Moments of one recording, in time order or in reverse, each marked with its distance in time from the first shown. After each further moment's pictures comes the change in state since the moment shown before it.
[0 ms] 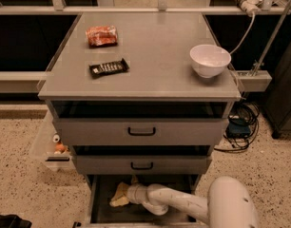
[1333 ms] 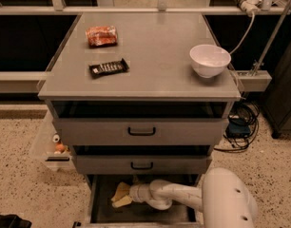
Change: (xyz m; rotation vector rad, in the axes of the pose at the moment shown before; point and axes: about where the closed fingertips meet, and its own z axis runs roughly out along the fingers) arm 0.011 0.001 -0.008 -0.085 0.056 0.029
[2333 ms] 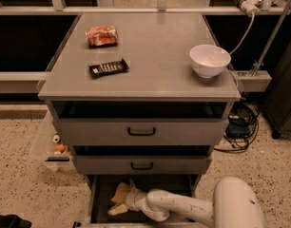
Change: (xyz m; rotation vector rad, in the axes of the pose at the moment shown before) arm -0.002 0.044 -0.008 0.005 -0.043 -0.043
